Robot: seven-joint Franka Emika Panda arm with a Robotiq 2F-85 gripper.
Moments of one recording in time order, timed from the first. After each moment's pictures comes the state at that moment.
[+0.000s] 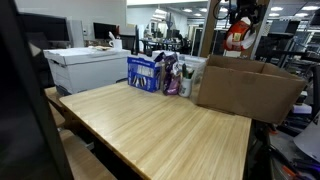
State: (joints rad) arm -0.19 -0.46 -0.02 -2.28 -0.30 1.66 1.97
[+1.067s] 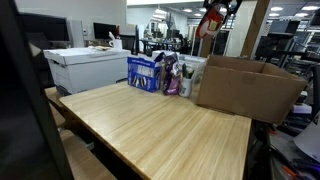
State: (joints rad) arm -0.07 -0.46 0.03 -2.28 -0.31 2.05 1.62
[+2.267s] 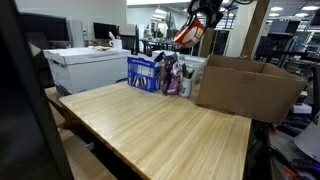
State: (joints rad) arm 0.03 -0.37 -0.06 -2.37 0.20 2.37 0.78
